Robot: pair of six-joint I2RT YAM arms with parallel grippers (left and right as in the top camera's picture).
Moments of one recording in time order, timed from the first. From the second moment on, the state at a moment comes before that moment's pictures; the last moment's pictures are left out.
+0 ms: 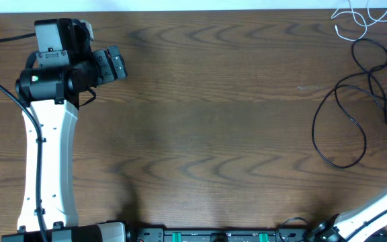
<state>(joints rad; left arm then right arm) 0.09 1.49 1.57 -0.97 0.12 -0.20 -0.78 2.23 2.23 -1.50 -0.22 0.51</state>
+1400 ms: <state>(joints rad) -0.70 2.15 1.56 0.33 0.96 -0.75 -0.68 2.23 2.34 -1.53 -0.94 -0.03</state>
